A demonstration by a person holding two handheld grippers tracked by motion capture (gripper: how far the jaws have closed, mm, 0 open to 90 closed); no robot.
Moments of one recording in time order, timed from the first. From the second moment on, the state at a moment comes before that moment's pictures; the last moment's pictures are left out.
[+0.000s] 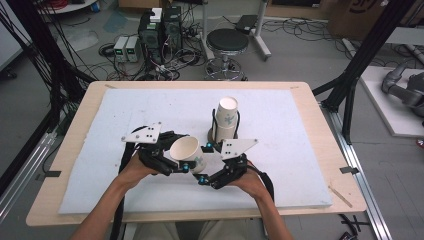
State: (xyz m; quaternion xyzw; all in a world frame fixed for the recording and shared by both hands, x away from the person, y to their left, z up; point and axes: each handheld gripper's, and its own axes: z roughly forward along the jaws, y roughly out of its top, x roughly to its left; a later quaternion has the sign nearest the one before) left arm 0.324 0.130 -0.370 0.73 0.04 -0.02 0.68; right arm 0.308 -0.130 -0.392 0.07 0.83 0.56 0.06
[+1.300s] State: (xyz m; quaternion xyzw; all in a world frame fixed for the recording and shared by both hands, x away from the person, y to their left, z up) left arm 0.327 0.155 -0.358 0.80 0.17 0.11 0.57; right arm 0.308 -0.244 -0.437 0.36 0.77 0.48 0.22
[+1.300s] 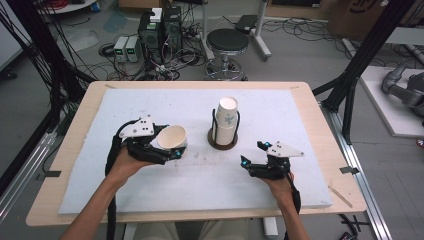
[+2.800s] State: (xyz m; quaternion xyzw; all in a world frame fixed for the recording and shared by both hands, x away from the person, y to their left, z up) left arm 0.334 0.155 -0.365 0.80 0.20 0.14 0.55; right arm 0.310 -0.247 -0.450 0.36 0.78 0.47 0.21
